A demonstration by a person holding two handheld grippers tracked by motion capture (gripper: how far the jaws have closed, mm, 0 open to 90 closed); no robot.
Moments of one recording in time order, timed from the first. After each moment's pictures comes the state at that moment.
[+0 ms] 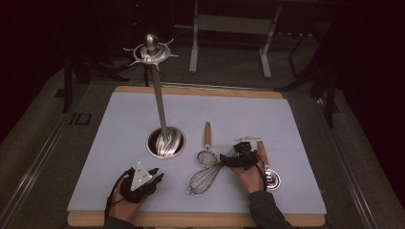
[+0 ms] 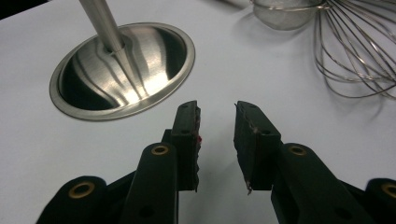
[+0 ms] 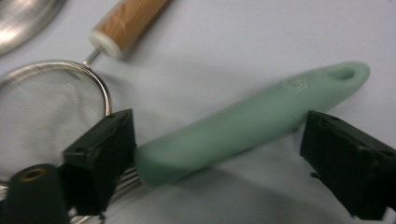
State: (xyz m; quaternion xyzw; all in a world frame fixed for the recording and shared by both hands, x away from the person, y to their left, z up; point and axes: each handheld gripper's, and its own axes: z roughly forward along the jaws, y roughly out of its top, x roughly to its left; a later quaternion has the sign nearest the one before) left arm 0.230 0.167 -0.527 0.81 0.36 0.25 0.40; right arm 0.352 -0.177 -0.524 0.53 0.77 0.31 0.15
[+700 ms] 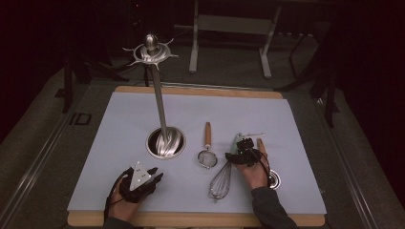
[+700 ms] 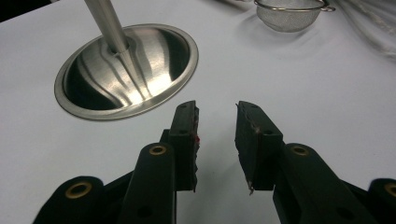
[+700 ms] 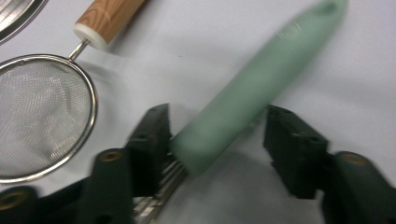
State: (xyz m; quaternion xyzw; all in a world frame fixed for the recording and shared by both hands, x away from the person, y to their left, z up) left arm 0.230 0.169 -0.526 0.81 0.36 0.25 0.40; right arm 0.363 -0.190 -0.518 0.54 0.78 0.29 0.11
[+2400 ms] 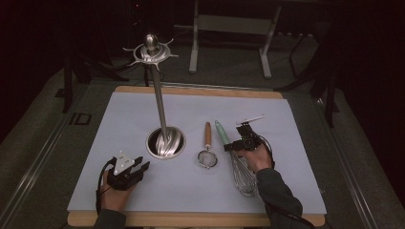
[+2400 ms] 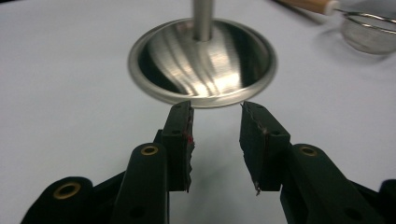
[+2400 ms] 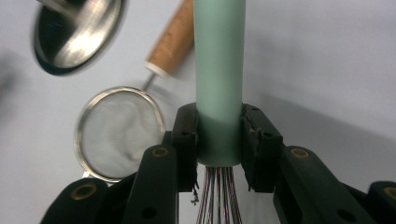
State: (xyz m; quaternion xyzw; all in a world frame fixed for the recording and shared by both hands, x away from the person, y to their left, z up) left arm 0.260 0.216 -0.531 0.75 0.45 0.25 0.41; right arm 0.399 -0.188 -0.481 0.52 0.80 0.30 -0.03
